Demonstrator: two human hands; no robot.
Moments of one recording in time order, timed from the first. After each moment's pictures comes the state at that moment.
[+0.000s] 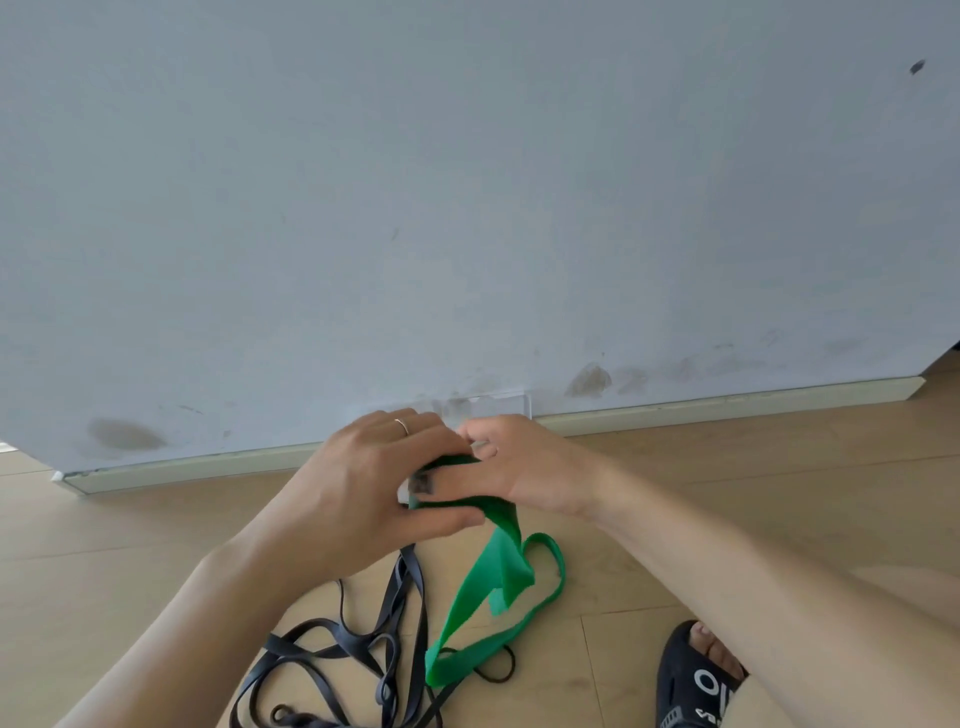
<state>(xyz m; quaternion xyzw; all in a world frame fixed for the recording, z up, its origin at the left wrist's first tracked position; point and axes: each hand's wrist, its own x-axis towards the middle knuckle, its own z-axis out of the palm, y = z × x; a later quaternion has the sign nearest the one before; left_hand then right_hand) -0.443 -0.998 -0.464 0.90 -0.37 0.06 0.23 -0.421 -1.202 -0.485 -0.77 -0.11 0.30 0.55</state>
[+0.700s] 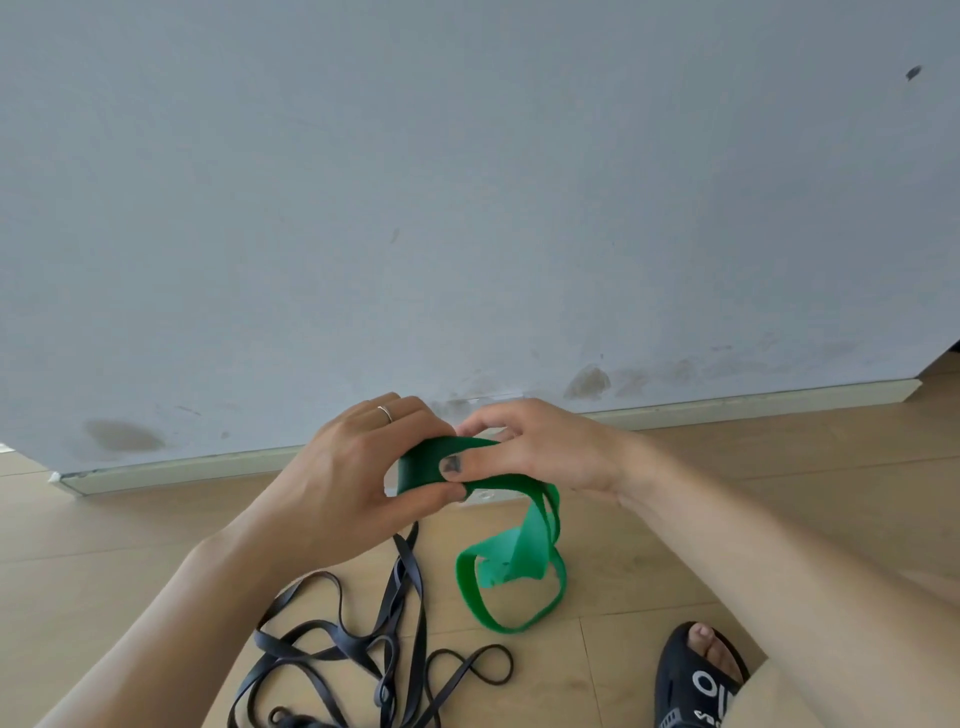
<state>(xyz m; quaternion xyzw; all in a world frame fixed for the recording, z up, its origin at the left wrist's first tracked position) -0.437 -0.993 -0.463 0.90 -0.35 0.07 0.24 -0.417 -1.220 -0.461 -0.78 -0.11 0.32 0.52</state>
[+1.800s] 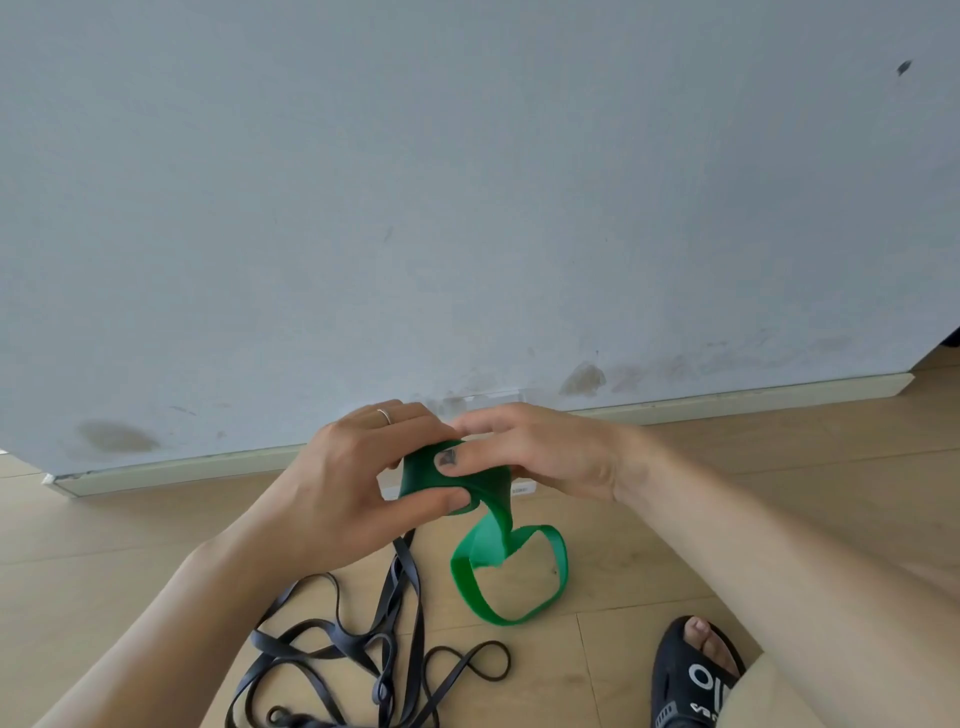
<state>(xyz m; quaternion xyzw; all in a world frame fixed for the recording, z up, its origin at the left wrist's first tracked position) -0.442 -0.995 -0.463 0.89 -0.35 0.05 0.29 -0.412 -1.218 -0.472 -0.73 -0.13 0.38 0.55</state>
